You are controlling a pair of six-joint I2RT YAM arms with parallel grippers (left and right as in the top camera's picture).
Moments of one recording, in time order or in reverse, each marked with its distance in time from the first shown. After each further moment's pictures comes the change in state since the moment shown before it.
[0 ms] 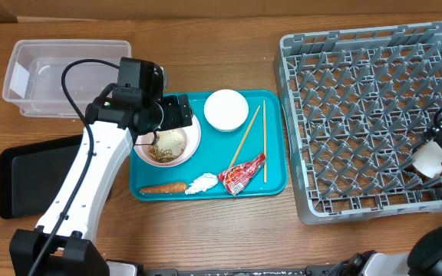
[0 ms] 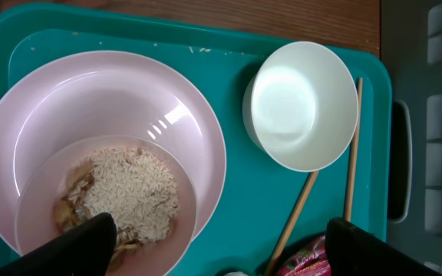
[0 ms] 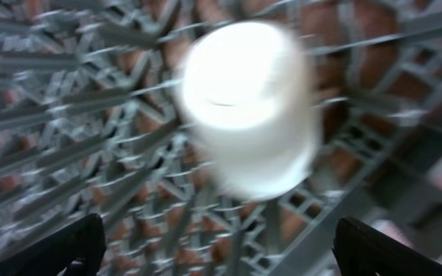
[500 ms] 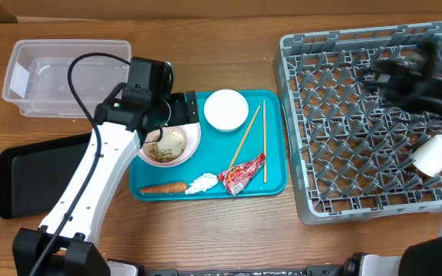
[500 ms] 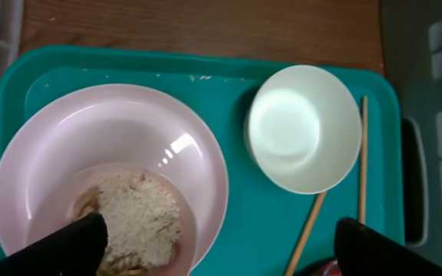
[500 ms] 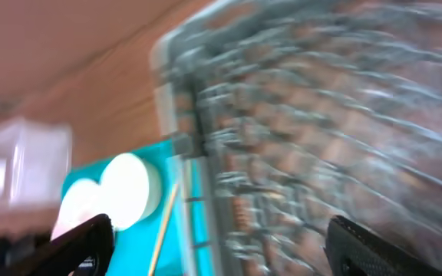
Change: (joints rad) left arm -0.049 0.000 0.000 0.068 -0.090 0.001; right arm 0.420 -0.061 0.113 0.221 -0.395 -0.105
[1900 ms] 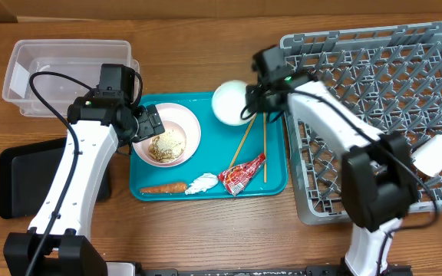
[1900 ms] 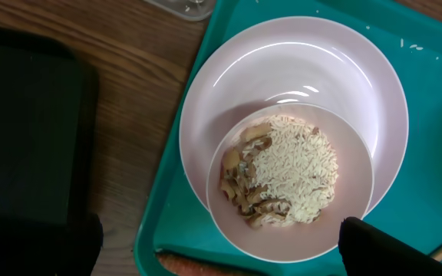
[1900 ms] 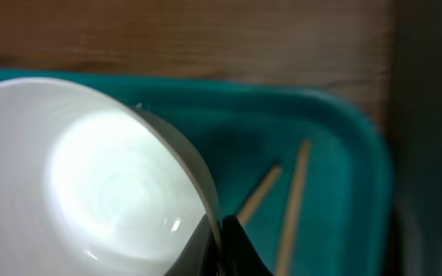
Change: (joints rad) left arm 0.154 0.000 0.000 -0.273 -0.209 -0.108; right arm 0.662 0.475 0.089 0.237 0.494 0.200
